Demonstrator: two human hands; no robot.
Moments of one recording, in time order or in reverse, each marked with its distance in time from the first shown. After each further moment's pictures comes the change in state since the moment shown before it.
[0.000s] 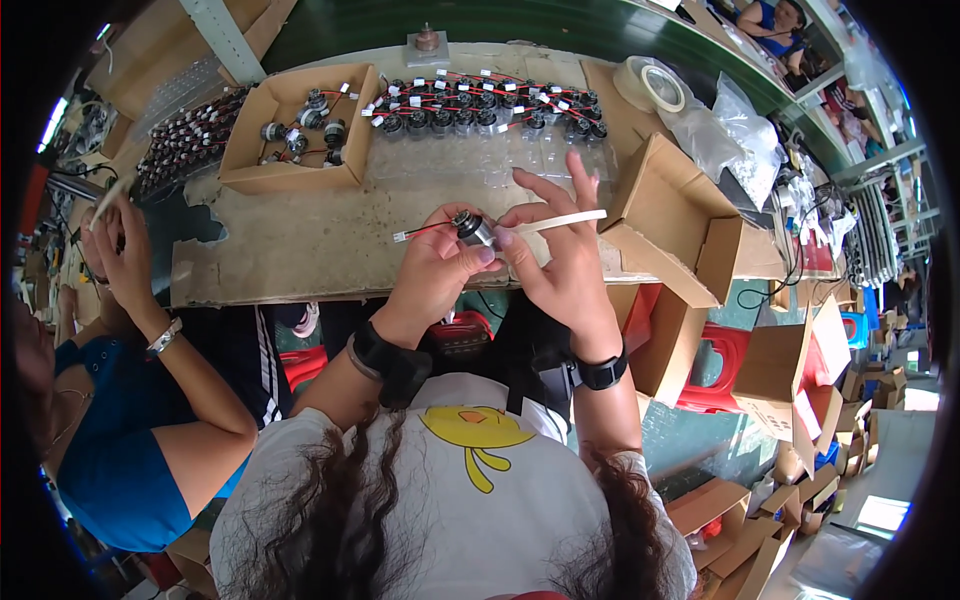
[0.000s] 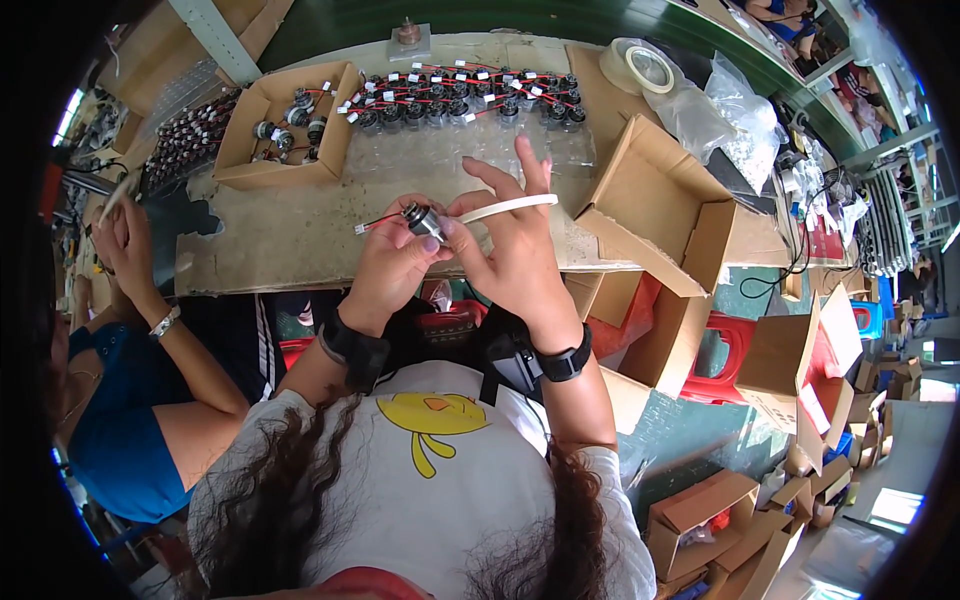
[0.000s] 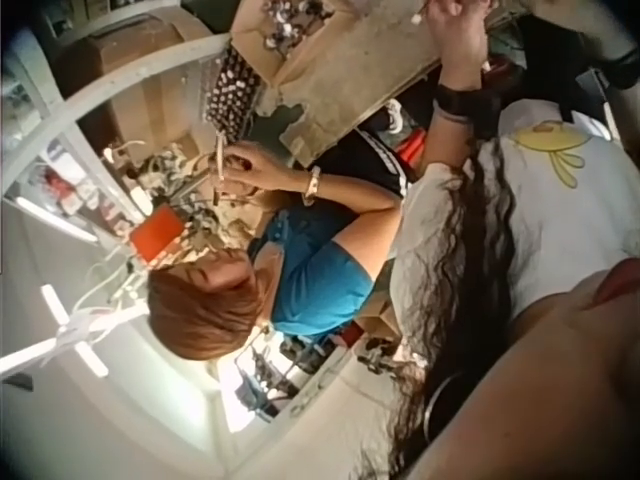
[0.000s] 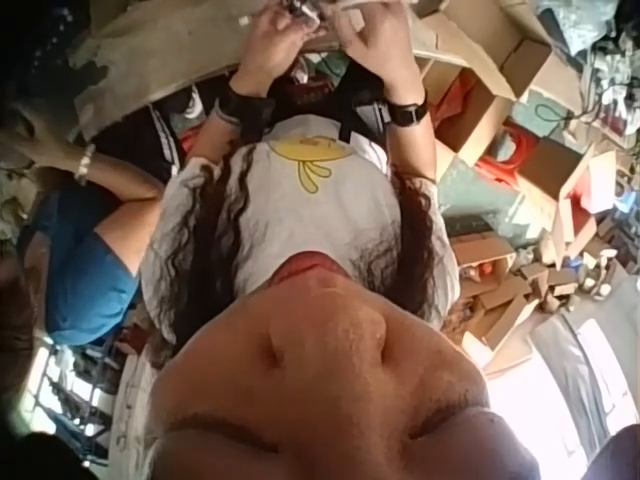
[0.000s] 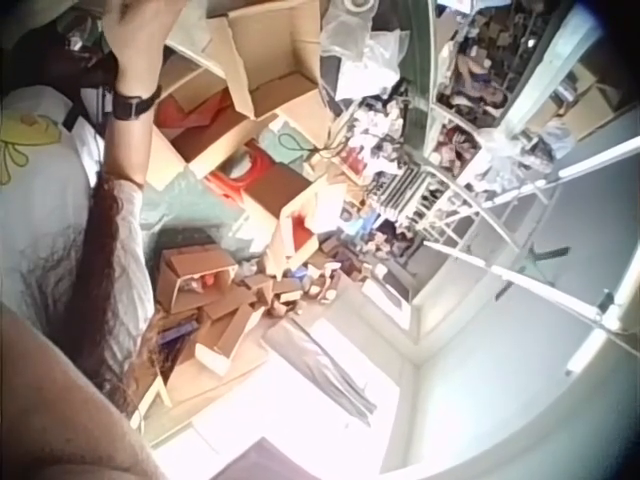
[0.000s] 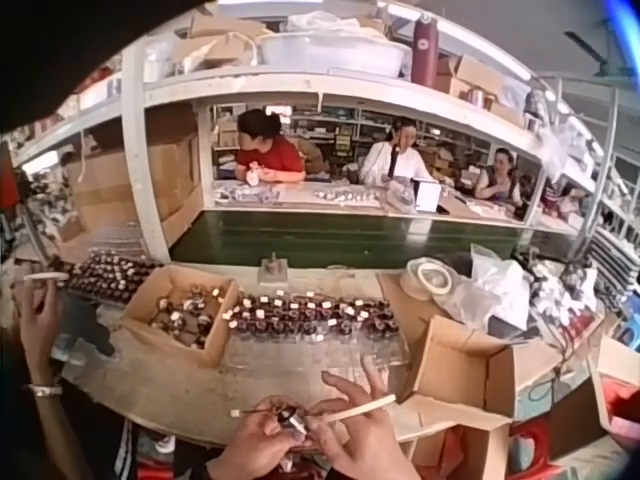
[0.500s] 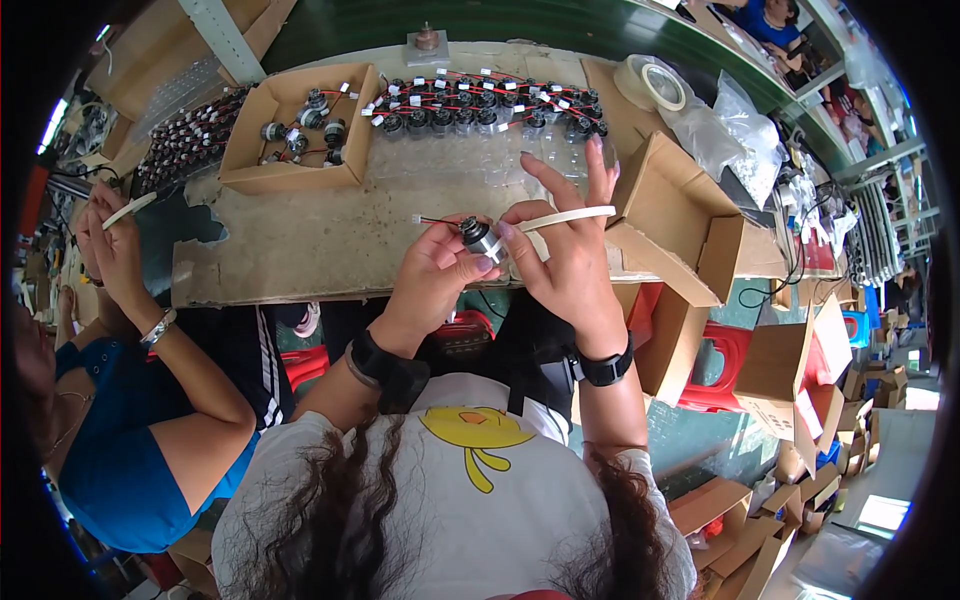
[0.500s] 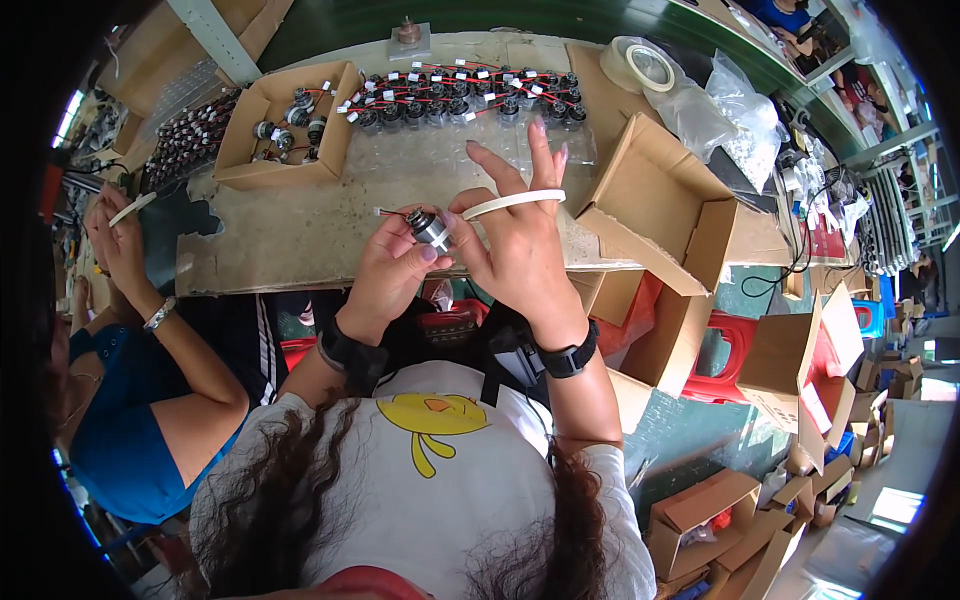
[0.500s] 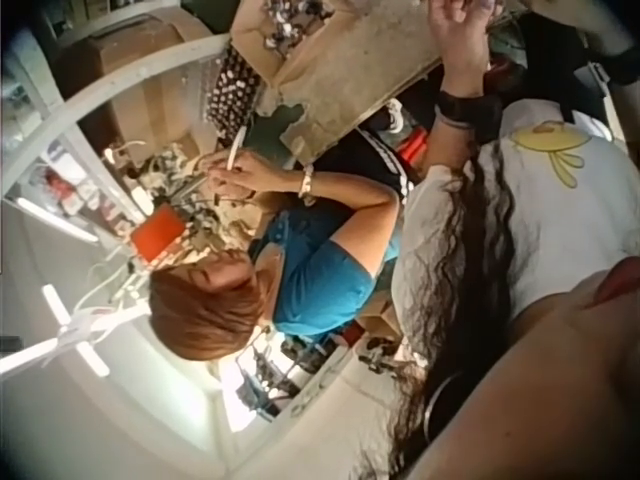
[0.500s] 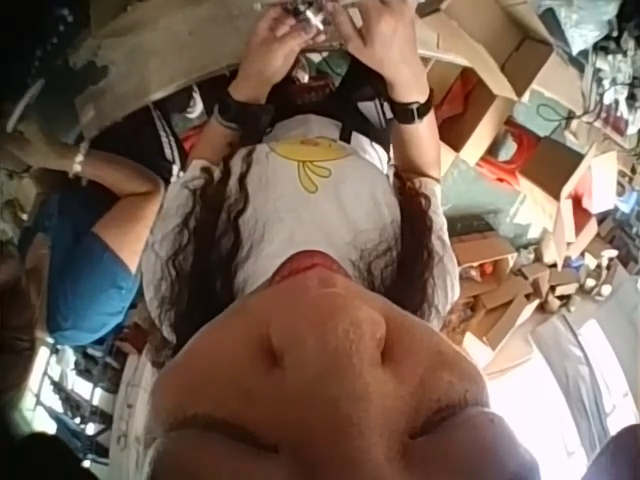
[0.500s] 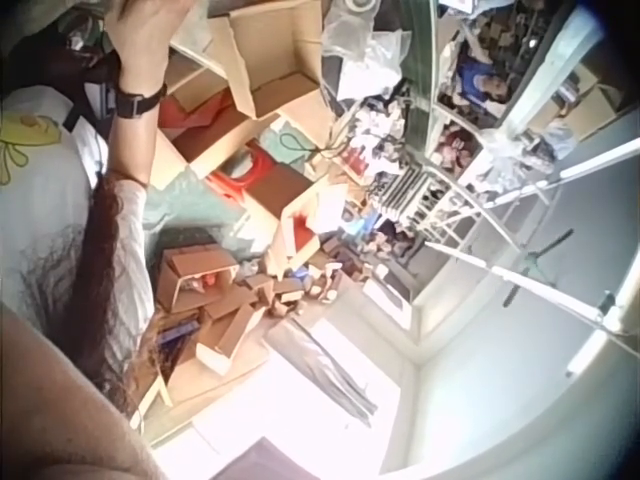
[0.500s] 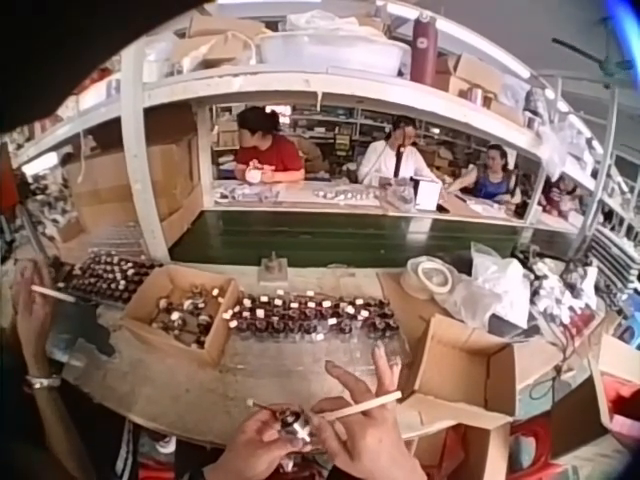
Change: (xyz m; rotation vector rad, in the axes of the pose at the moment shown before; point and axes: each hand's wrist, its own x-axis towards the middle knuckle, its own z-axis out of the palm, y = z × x) left_hand -0.011 0.001 0.001 0.087 0.032 -0.055; right_hand 0.006 -0.002 -0.007 -0.151 0.020 -0.063
